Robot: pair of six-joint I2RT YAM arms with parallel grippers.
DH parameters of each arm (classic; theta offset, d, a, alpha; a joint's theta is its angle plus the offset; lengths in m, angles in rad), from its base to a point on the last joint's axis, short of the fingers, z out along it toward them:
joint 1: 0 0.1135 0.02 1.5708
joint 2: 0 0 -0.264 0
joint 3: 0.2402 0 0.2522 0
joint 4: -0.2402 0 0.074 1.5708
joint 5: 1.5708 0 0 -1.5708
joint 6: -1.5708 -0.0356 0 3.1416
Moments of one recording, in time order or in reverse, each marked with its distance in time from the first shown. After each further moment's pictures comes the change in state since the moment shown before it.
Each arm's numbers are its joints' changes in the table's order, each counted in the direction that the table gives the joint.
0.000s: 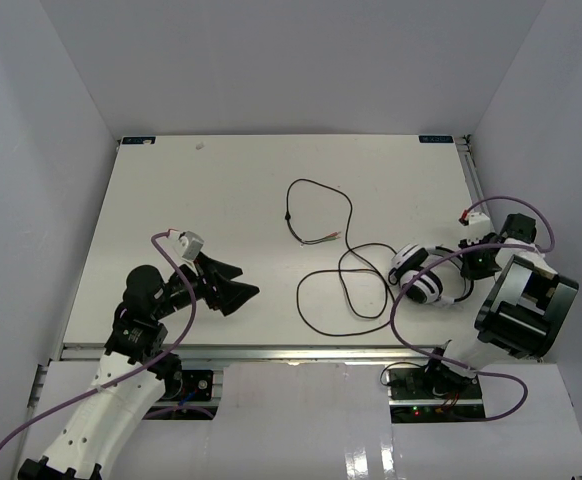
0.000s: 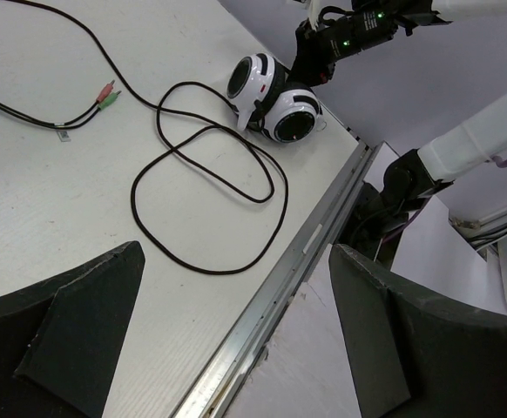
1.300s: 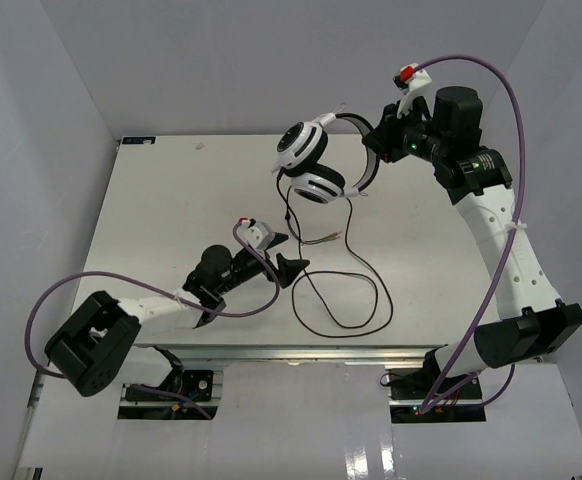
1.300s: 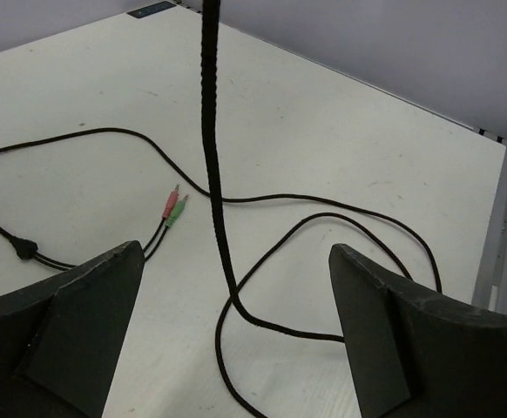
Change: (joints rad) left arm -0.360 -0.888 0.016 0.984 -0.387 -0.352; right arm 0.786 0.101 0.893 -0.121 -0.083 -0.737
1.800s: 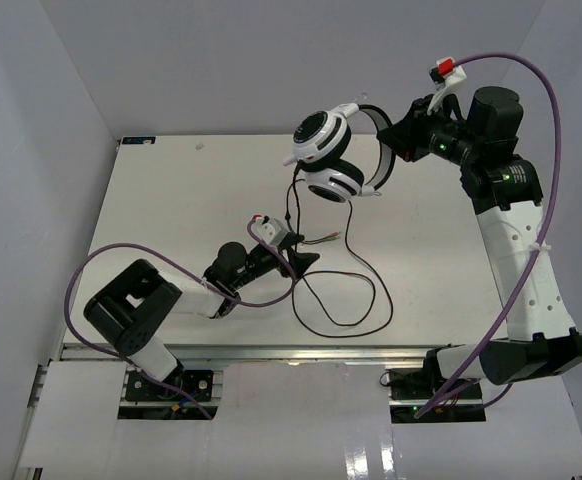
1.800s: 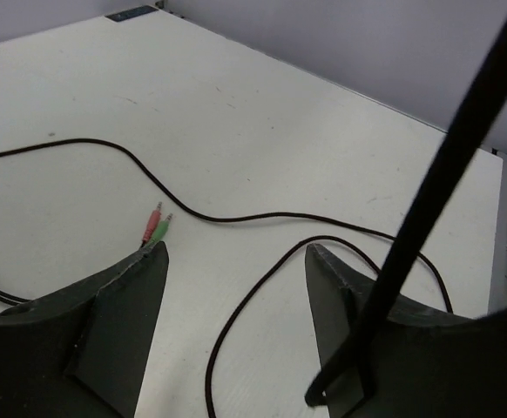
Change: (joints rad) left arm -0.021 -0.254 0.069 0.219 0.008 0.039; right arm -0.087 0.092 -0.003 0.008 -0.141 -0.097
